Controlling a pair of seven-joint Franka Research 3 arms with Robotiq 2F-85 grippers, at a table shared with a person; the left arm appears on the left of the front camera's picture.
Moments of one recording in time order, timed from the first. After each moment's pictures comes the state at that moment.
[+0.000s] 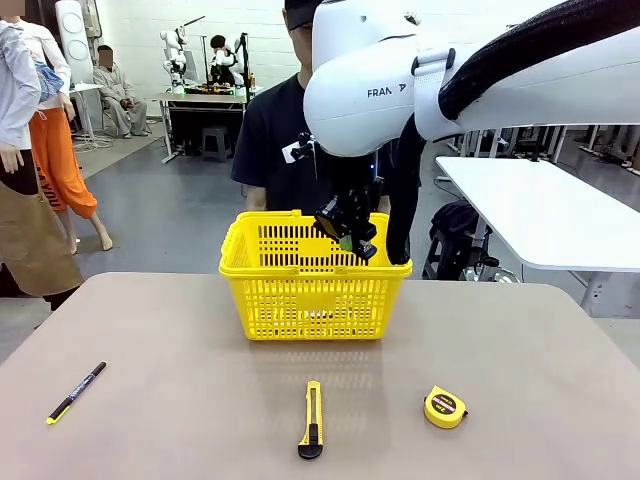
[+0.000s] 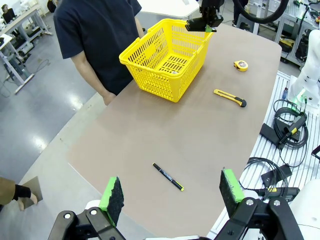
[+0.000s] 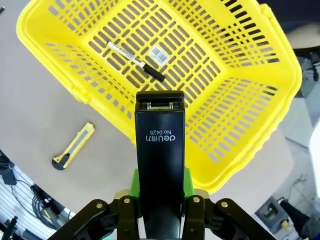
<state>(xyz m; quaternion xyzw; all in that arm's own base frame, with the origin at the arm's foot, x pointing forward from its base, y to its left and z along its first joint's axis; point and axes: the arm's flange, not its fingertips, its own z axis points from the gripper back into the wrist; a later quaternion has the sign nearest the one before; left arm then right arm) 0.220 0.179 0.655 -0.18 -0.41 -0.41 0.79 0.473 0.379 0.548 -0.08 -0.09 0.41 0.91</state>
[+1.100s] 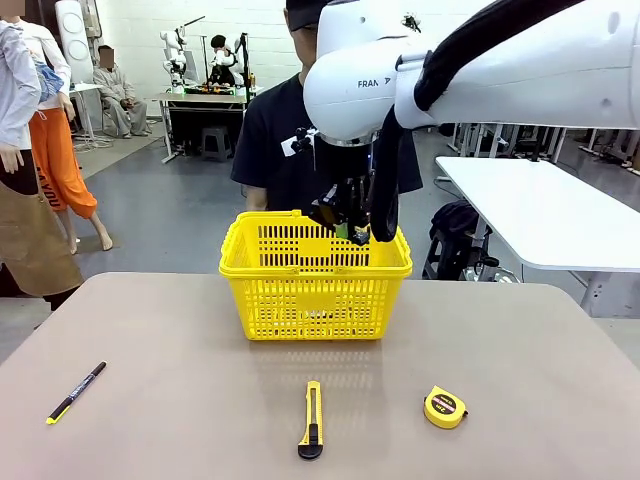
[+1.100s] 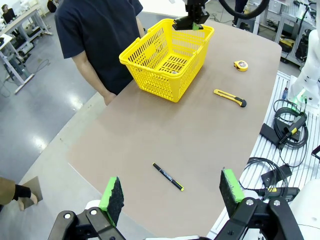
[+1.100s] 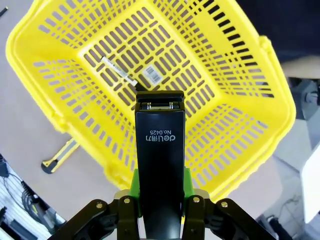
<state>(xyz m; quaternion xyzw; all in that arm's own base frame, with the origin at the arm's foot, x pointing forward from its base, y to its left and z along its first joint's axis) 0.220 0.179 0.655 -0.18 -0.41 -0.41 0.79 0.539 0.379 0.545 -0.06 -0.07 0.46 0.89</state>
